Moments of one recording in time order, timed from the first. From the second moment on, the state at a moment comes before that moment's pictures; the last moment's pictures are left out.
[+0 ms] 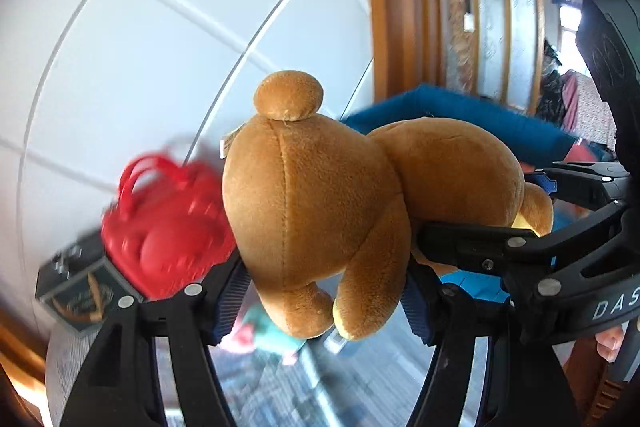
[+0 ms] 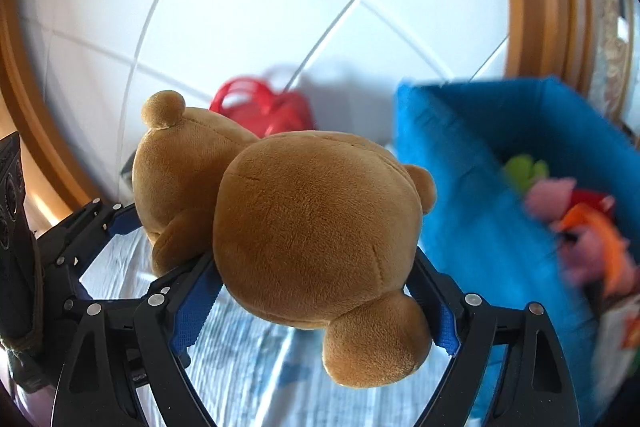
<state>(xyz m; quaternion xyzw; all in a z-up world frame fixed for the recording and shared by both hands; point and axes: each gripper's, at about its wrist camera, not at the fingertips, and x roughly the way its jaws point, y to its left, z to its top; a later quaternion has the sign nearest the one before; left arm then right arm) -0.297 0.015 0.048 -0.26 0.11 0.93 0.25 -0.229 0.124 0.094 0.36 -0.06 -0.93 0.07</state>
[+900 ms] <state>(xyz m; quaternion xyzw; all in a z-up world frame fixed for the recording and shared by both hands) -0.344 0.310 0.051 -0.33 0.15 0.89 0.27 -0.260 0.403 0.108 0.37 -0.13 -0.92 0.02</state>
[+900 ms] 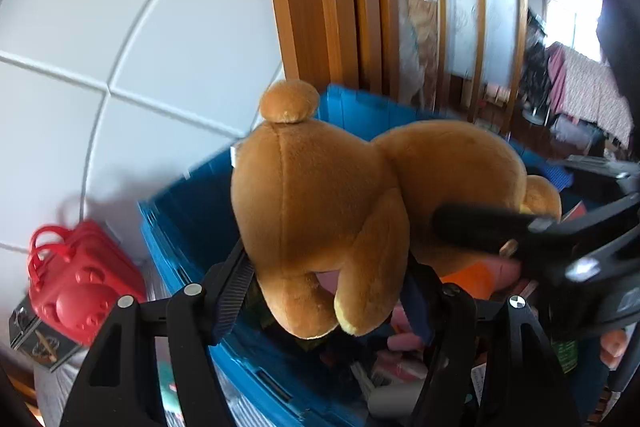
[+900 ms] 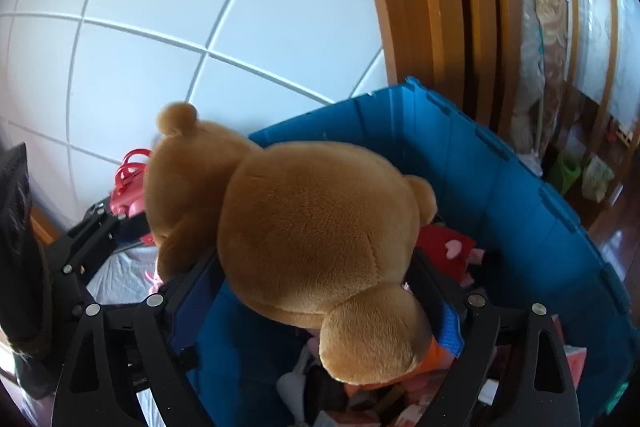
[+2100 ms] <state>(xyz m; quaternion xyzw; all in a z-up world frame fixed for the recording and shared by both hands) -0.293 0.268 0.046 -0.33 0.15 0.91 0.22 -0.226 0.390 0.098 0.40 -0.10 -0.91 -0.05</state>
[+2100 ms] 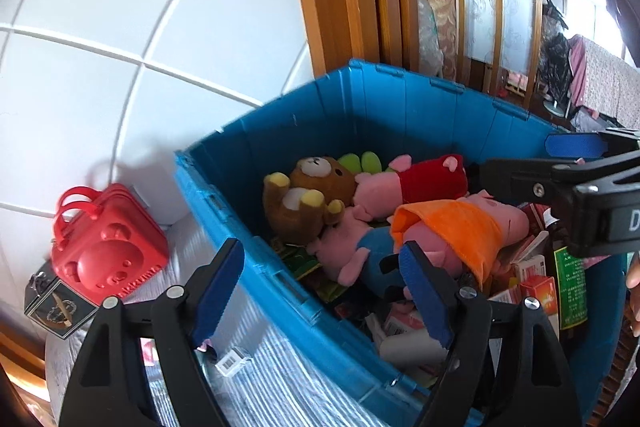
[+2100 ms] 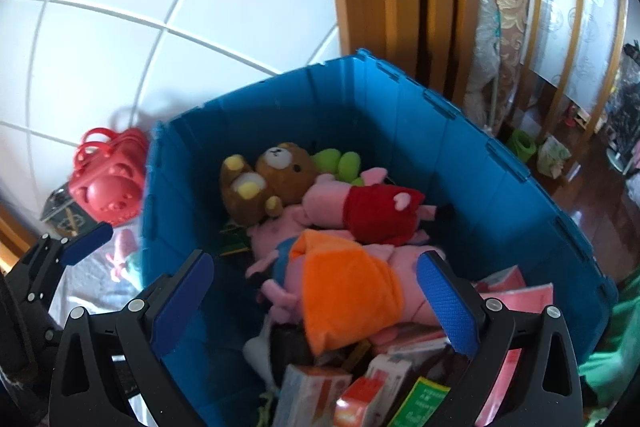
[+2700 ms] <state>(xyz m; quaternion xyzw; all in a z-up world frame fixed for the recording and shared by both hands) -0.268 0.130 0.030 -0.30 0.07 0.94 0.13 -0.190 0.274 0.108 0.34 -0.06 -0.94 0.04</state>
